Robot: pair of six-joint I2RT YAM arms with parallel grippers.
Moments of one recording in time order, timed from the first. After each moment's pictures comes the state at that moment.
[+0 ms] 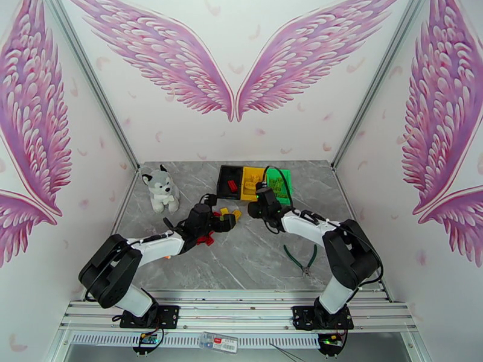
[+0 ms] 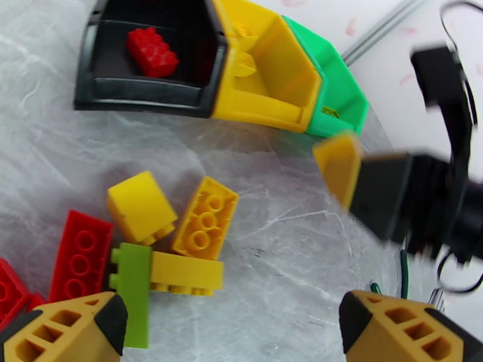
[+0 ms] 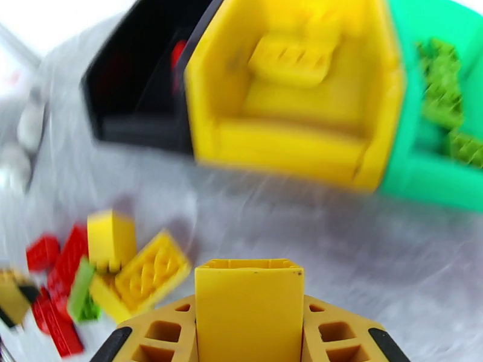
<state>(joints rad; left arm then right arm) -0.65 1.56 0.74 0.27 0.06 -0.53 0.47 1.74 1.13 -0.12 0.10 0.43</state>
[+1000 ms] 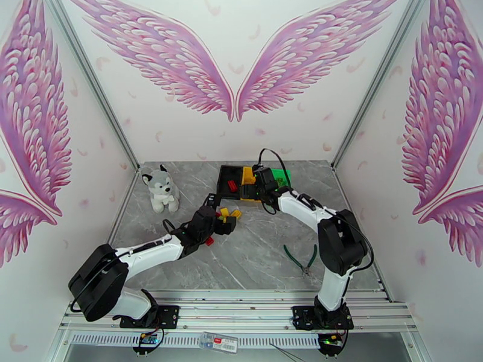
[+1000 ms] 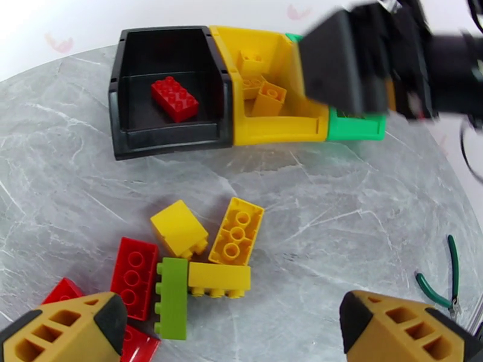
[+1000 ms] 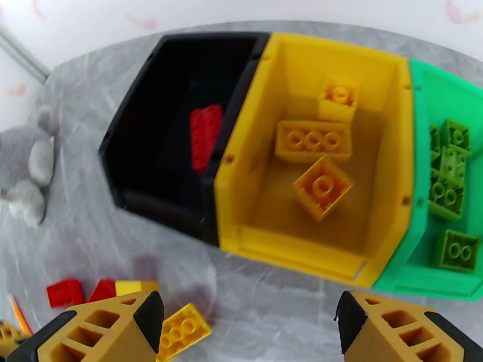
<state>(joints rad) -0.69 1.45 0.74 0.17 -0.18 -0.40 0.50 1.82 1.32 -0.24 0.04 0.32</state>
